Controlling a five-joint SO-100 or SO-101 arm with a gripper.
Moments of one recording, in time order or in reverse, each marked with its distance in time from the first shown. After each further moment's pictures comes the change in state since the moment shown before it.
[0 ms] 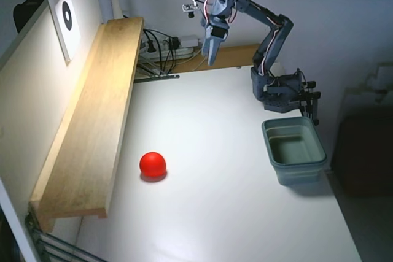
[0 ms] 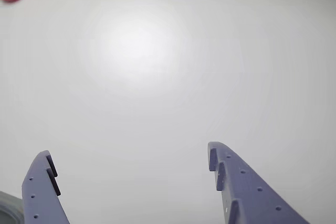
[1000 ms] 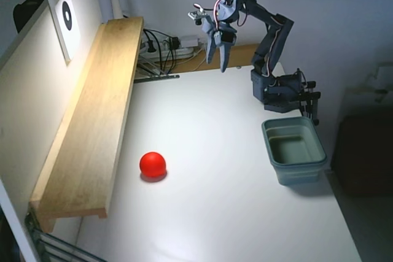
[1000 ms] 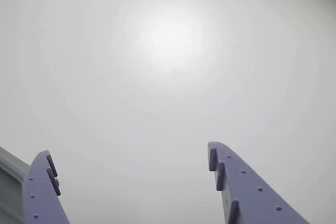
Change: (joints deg) arm -12.5 0.0 0.0 0.0 0.0
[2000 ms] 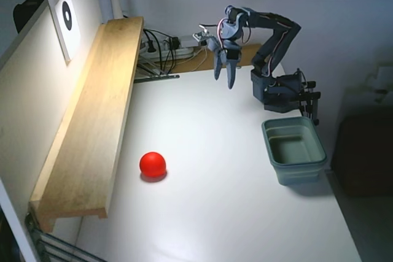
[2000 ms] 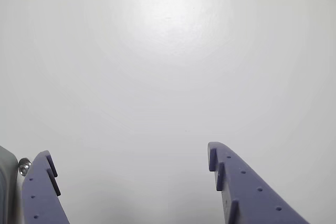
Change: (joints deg) arm -0.1 14.6 33.1 -13.5 0.0
